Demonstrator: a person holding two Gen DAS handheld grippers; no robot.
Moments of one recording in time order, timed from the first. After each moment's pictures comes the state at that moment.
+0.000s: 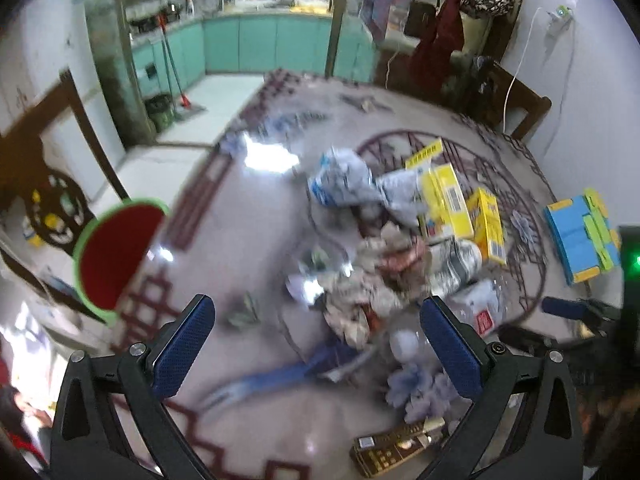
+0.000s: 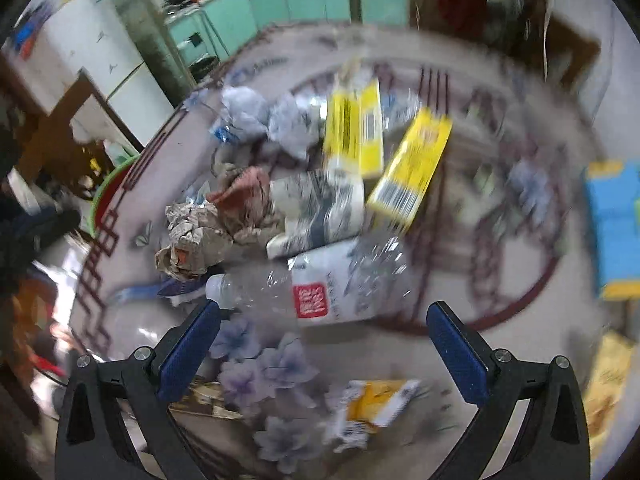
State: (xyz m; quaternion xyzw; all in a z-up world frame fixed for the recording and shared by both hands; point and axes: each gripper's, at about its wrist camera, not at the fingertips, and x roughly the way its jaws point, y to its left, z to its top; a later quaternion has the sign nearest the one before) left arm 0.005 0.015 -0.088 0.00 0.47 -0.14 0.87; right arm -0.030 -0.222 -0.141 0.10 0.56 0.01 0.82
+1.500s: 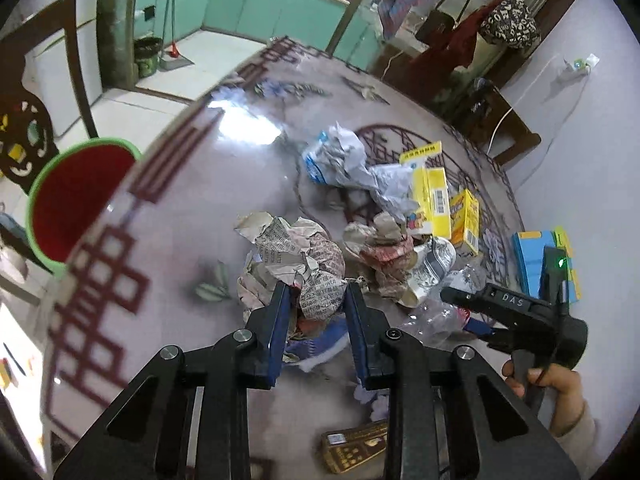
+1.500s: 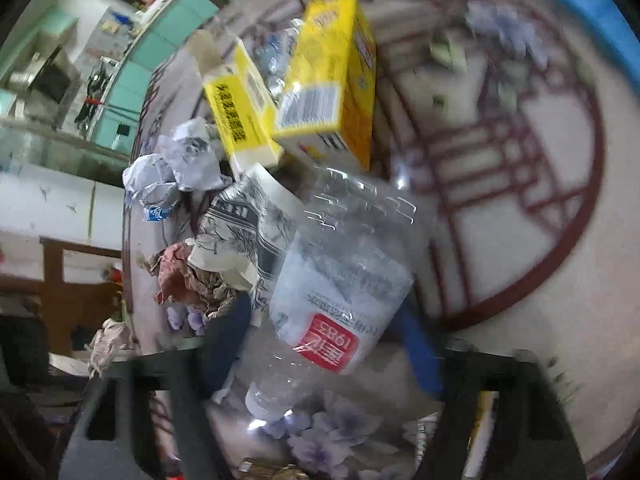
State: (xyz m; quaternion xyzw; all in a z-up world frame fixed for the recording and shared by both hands) left arm 0.023 0.046 -0.106 -0.11 0.51 -0.17 0.84; right arm -0.008 -0.277 -0.209 0.38 0.56 -0.09 0.73
